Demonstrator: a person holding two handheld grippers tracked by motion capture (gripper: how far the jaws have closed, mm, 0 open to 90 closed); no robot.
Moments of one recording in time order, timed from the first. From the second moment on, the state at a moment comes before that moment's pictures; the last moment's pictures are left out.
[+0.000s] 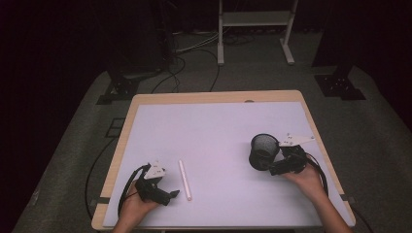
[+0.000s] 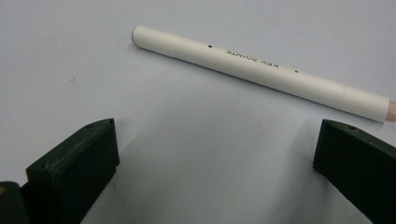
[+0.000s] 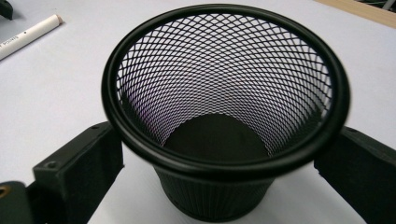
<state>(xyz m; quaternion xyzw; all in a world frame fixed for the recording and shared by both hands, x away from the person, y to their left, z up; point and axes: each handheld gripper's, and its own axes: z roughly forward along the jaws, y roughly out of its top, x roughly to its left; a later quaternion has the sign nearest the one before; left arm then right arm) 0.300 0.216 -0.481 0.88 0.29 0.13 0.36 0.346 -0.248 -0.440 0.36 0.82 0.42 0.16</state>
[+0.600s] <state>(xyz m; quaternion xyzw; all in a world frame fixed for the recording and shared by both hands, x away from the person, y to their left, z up) 0.300 0.216 -0.481 0.88 0.29 0.13 0.36 0.356 -0.241 -0.449 0.35 0.80 0.46 0.16</state>
